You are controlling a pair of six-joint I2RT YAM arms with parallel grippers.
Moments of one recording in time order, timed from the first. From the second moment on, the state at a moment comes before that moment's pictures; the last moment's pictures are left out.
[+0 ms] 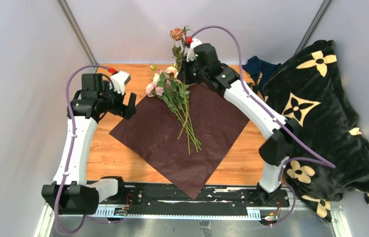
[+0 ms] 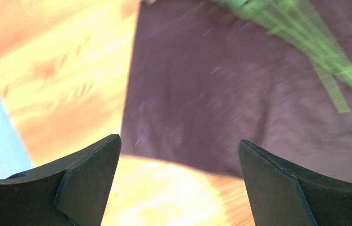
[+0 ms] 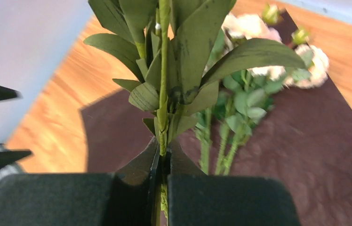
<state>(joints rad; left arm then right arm) -0.01 1.15 1.32 -0.87 0.41 0.33 0.68 1.76 1.84 -0.41 -0.12 0.31</state>
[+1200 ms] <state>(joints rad) -0.62 0.95 1.01 -1.13 0.34 0.95 0.64 1.63 1.49 -0.75 -0.22 0.13</state>
